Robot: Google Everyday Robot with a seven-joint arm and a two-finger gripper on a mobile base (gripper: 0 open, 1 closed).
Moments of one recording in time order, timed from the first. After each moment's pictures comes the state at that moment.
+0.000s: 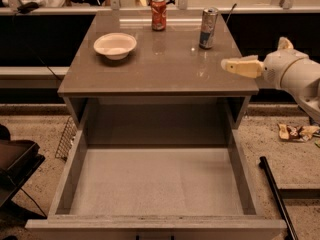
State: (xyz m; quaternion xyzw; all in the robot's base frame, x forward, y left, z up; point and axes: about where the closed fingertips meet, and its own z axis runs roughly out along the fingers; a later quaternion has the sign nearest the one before) arm 0.666 -0.267 0.919 -0.18 0.72 0.07 0.66
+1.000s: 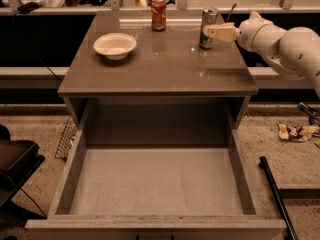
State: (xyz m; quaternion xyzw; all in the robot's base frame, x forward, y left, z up) arm 0.822 -0.239 0.935 -0.18 0.69 0.14 0.69
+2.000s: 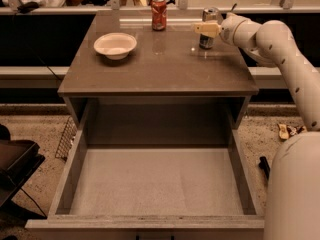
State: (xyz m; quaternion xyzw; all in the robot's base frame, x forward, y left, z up) arm 0.892 -0.208 0.906 -0.18 0.71 0.17 0.66
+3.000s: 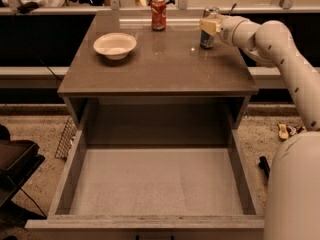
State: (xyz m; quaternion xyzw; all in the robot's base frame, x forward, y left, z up) arm 0.895 -0.199 0.903 -0.19 0.71 0.17 0.66
